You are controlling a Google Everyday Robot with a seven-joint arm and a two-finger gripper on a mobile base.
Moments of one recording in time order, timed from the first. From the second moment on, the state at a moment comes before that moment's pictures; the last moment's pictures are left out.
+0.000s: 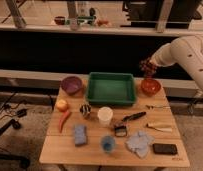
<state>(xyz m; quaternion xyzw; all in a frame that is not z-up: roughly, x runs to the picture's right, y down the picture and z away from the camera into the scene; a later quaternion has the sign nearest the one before) 0.288 -0.158 0.721 0.03 -0.06 0.26 0.96</state>
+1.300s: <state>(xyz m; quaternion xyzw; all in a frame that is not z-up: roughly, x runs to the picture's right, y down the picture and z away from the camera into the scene) 0.375 -0.125 0.758 -0.02 -0.04 0.41 0.91</state>
